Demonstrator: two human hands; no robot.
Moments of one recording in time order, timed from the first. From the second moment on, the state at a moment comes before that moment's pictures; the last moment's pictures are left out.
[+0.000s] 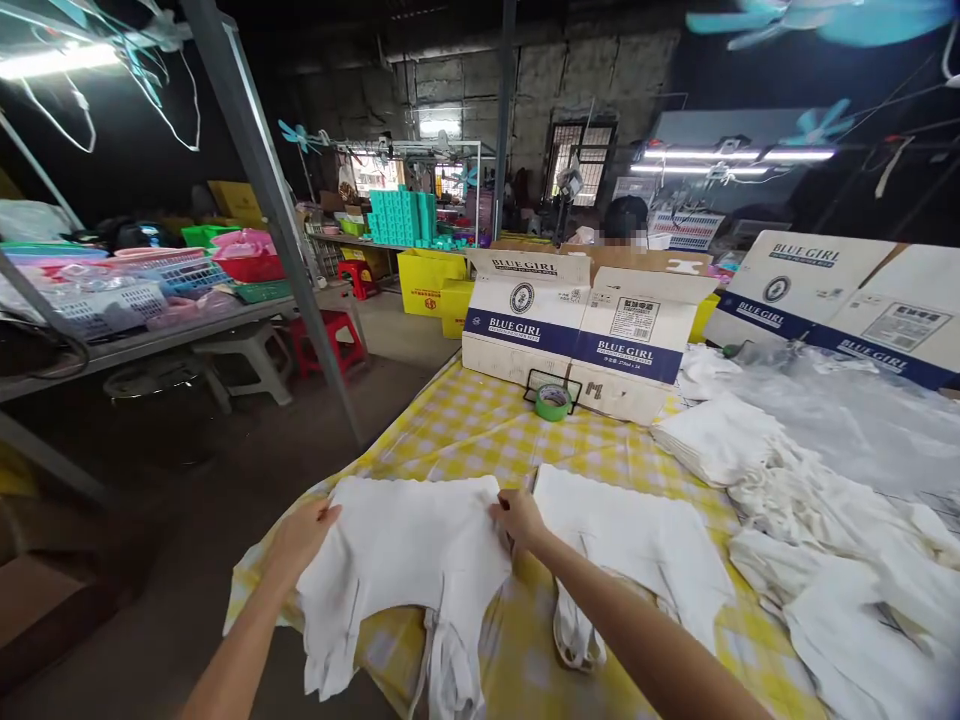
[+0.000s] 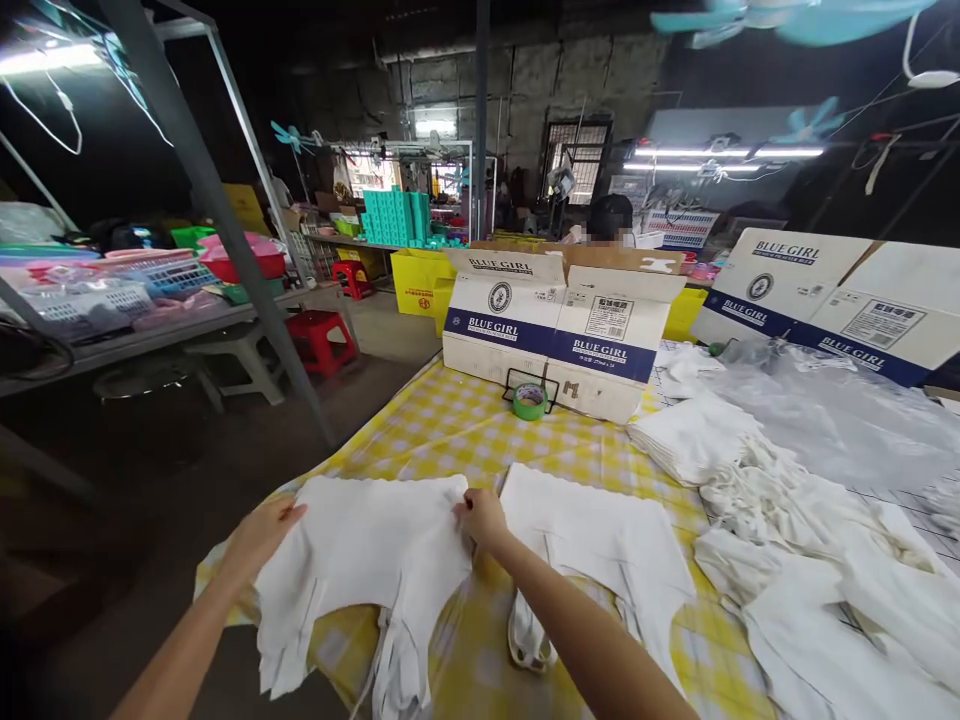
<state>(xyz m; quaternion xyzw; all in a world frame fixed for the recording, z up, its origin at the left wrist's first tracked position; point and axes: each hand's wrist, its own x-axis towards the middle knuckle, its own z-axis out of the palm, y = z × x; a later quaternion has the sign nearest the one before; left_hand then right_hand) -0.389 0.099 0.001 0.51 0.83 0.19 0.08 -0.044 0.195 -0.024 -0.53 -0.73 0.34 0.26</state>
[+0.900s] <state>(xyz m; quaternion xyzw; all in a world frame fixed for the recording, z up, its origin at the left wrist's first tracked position) -0.086 0.239 -0.032 0.73 0.66 0.16 0.10 0.242 0.185 -0.067 -0.81 -0.52 -0.02 0.28</state>
